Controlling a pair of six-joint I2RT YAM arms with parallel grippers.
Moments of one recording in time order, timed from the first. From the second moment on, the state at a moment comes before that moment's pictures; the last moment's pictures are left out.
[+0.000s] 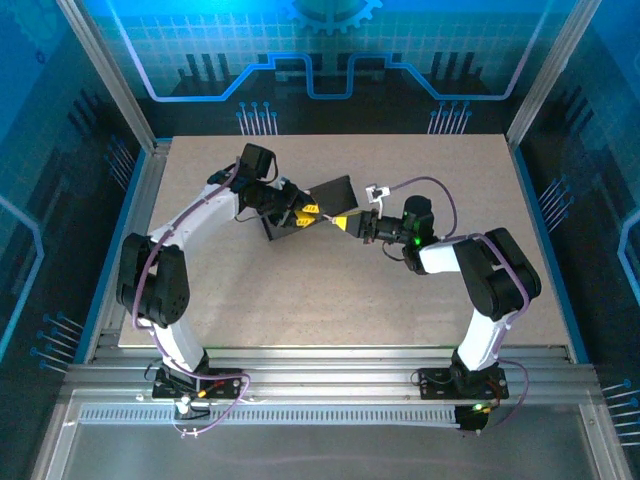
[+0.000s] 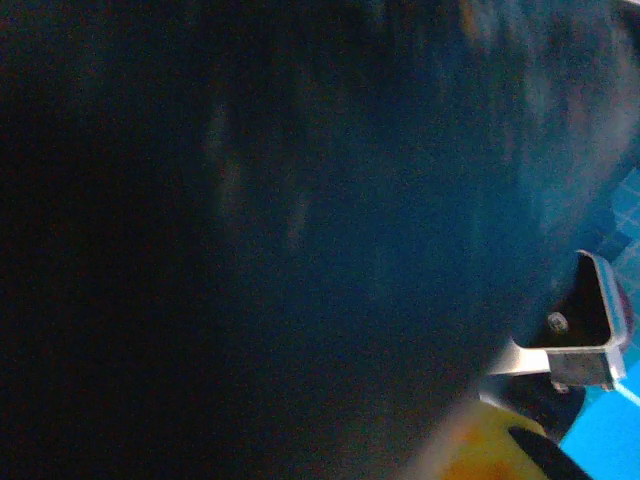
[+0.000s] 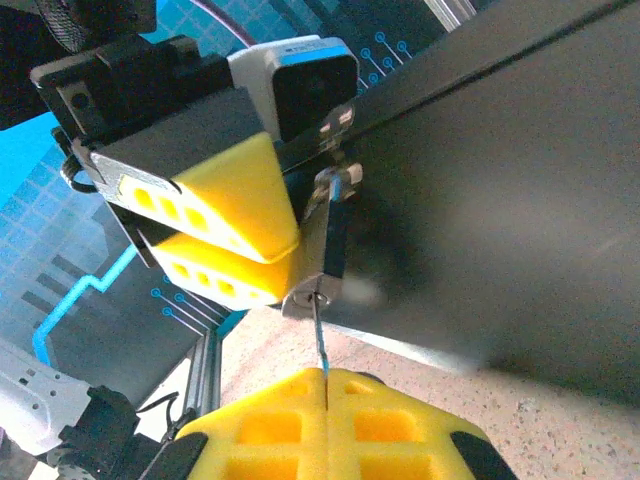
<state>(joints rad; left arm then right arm) -0.30 1.75 1.41 -0.63 0.81 -1.19 0.34 1.80 0.73 0.98 -0.94 0.70</state>
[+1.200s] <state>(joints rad) -0.48 1.79 1.52 -0.94 0.46 -0.88 0.23 1.75 0.65 0.73 -0.99 0.71</state>
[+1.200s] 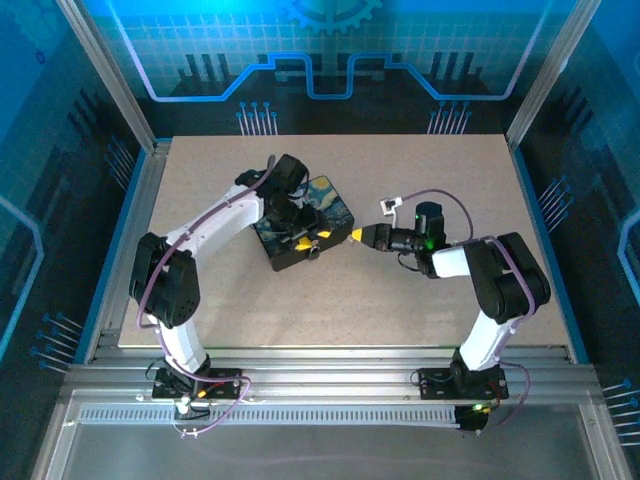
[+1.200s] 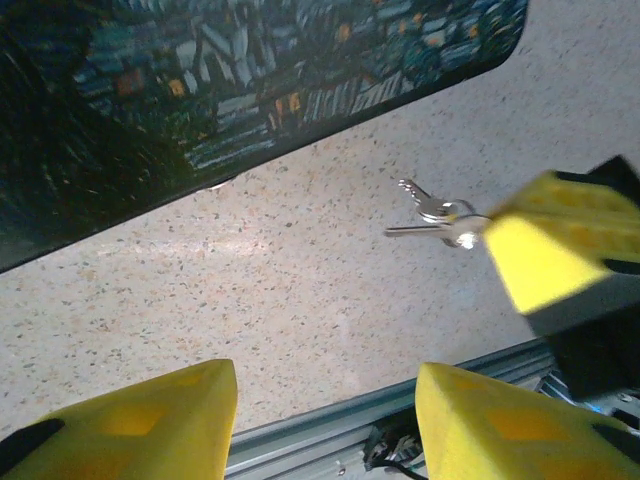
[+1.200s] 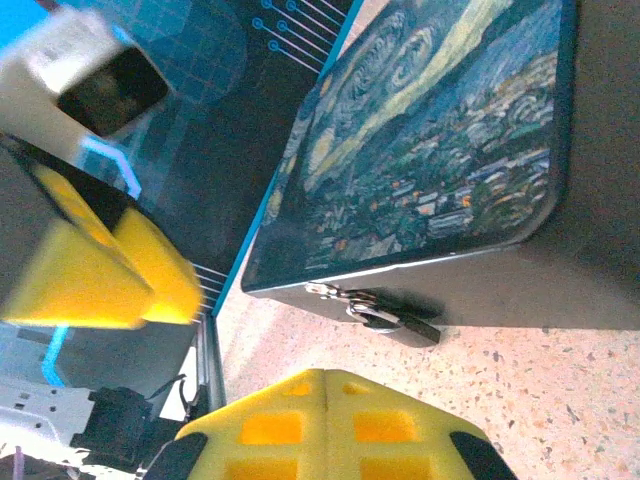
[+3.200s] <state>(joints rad) -0.43 1.66 1.09 -0.05 0.71 -1.38 0.30 1.75 0.75 0.82 -0.93 1.26</state>
